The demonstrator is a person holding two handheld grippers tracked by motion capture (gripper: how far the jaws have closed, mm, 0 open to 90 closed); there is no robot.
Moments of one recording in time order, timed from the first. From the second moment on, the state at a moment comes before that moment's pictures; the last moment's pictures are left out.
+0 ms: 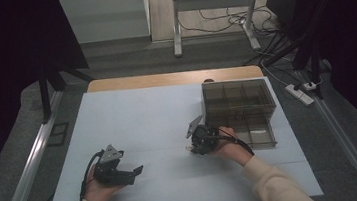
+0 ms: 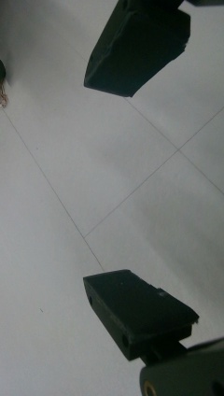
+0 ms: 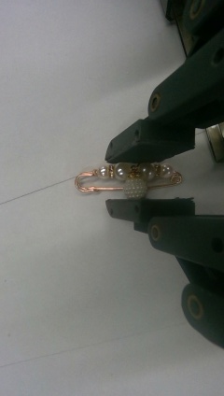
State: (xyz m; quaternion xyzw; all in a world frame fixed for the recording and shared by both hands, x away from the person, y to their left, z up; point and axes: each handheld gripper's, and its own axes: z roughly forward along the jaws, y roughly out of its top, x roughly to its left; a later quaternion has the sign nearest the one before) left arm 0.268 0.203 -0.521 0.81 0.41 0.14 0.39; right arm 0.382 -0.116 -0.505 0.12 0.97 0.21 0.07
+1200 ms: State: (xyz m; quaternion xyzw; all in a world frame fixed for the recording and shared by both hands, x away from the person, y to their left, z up) left arm 0.268 0.203 -0.521 0.81 0.41 0.14 0.38; right arm 0.396 -0.132 -0.500 0.17 0.96 0.24 0.02
